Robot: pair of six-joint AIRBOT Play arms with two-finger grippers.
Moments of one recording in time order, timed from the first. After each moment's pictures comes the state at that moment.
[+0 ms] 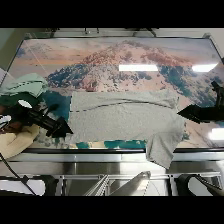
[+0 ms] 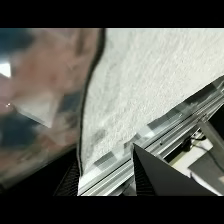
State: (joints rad) left arm 0.25 -1.64 0.86 0.98 -1.45 -1.18; right arm -0.46 -1.06 0.74 -0.85 1.20 1.04
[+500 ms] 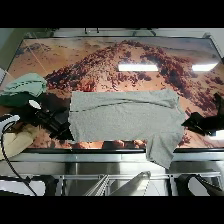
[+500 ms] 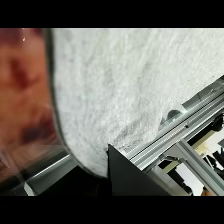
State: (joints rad) left arm 0.15 -1.64 0.85 1.02 -1.44 -1.15; right arm -0.46 -0.98 0.68 -1.13 1.30 1.44
